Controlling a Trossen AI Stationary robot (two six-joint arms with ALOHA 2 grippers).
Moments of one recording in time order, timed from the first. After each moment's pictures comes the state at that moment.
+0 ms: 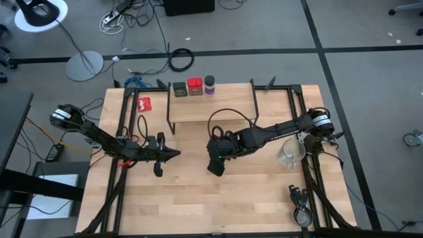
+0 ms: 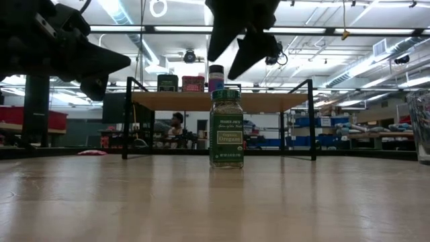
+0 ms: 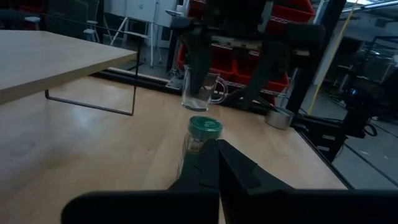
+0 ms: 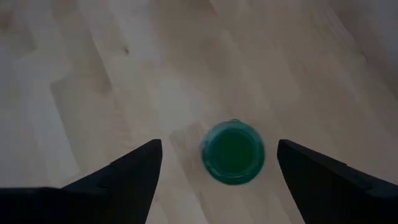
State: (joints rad) left arm -0.38 1.17 0.02 1.18 -0.43 -0.25; right arm 0.21 1.86 1.62 -0.81 0.22 0.64
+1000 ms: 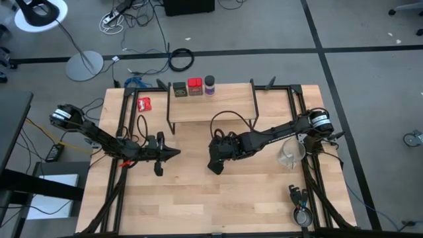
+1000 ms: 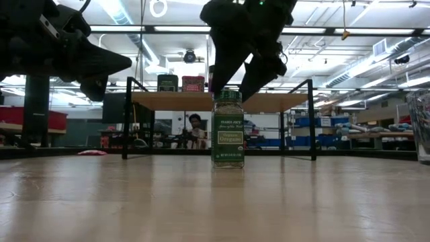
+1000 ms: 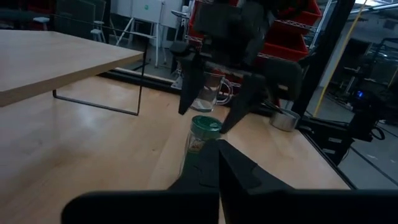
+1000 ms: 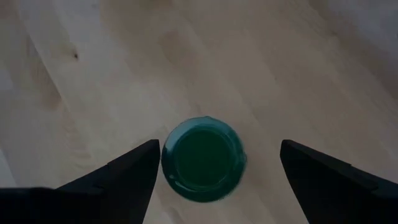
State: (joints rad) left arm -0.38 1.17 0.02 1.18 -0.45 -0.25; right arm 0.21 1.87 1.48 -0.70 0.32 0.72
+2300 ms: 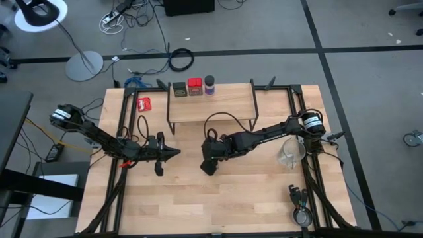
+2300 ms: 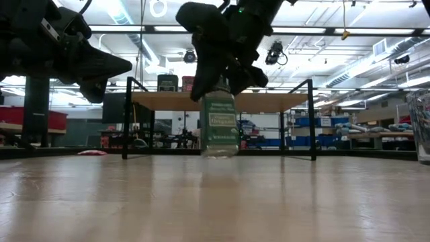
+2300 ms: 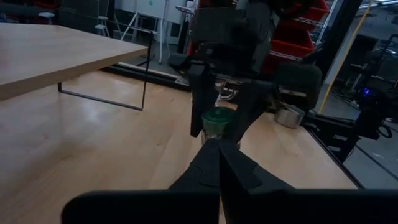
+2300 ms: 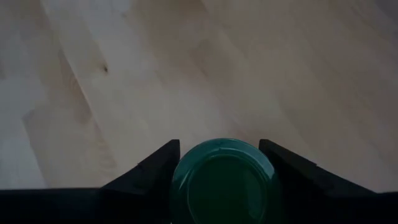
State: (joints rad) left arm -0.38 1.17 0.02 1.15 -0.46 -0.27; right arm 0.17 1.96 1.54 -0.61 0.21 0.72
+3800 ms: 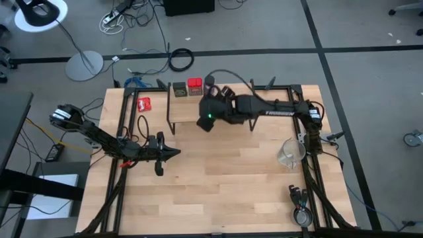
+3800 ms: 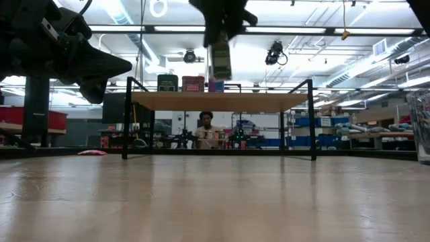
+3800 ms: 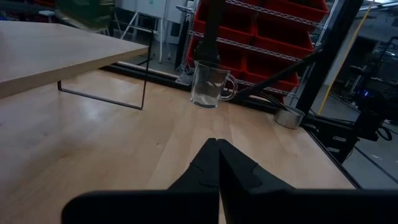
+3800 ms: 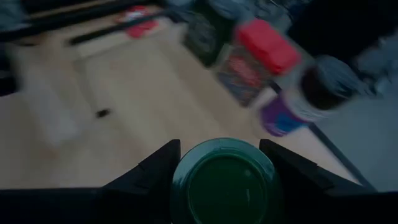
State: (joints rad) left arm -0.38 1.17 0.02 1.15 -0.46 -0.28; right arm -0.02 1.96 2.06 -1.01 0.64 0.34
